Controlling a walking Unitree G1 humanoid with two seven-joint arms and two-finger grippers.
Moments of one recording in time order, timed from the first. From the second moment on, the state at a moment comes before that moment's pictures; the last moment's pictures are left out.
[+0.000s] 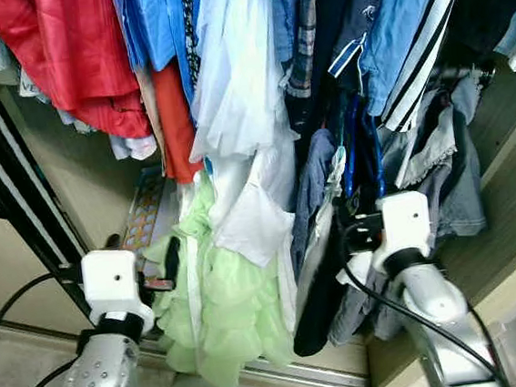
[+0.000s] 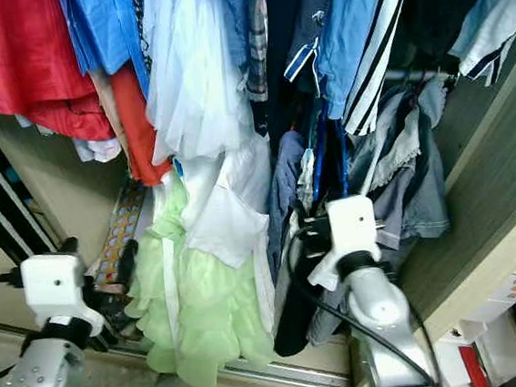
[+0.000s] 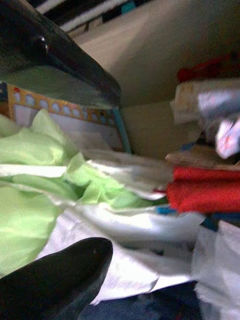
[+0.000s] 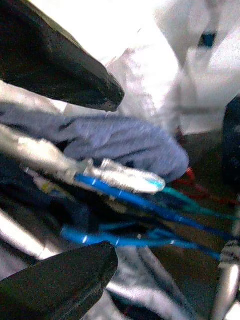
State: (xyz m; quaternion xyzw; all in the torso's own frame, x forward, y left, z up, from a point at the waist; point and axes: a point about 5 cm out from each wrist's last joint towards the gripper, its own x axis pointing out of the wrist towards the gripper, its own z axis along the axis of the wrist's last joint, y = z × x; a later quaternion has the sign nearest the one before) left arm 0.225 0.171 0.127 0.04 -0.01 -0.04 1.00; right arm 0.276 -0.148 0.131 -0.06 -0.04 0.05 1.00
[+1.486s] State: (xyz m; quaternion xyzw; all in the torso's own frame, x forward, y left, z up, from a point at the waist) left arm 0.237 0.175 0.111 0.02 0.03 -0.01 1.00; right arm 0.287 -0.126 0.129 -0.02 -0.01 0.07 1.00
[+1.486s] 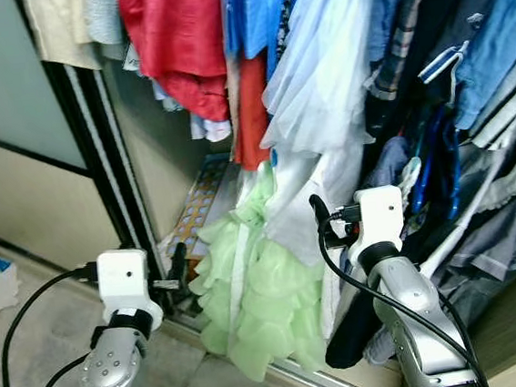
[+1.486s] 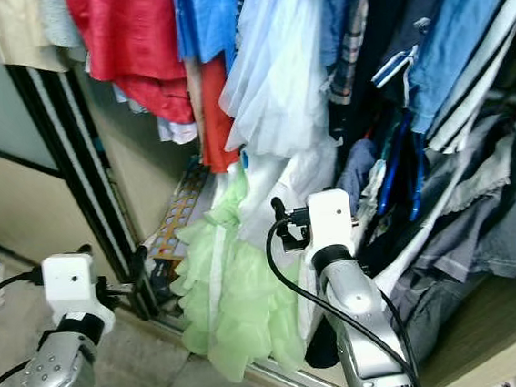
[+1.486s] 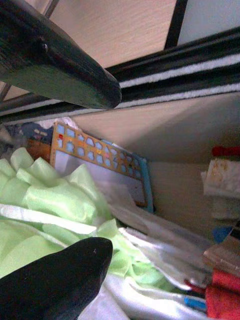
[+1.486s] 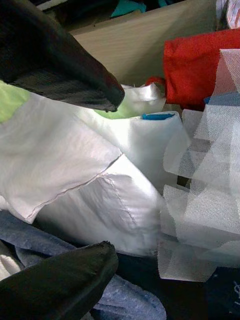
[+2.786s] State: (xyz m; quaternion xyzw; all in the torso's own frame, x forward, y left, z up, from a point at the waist) left arm 0.229 0.191 0.126 0.08 -0.01 0.00 1.00; right arm 0.281 -0.132 0.117 -0.03 0.04 0.07 1.00
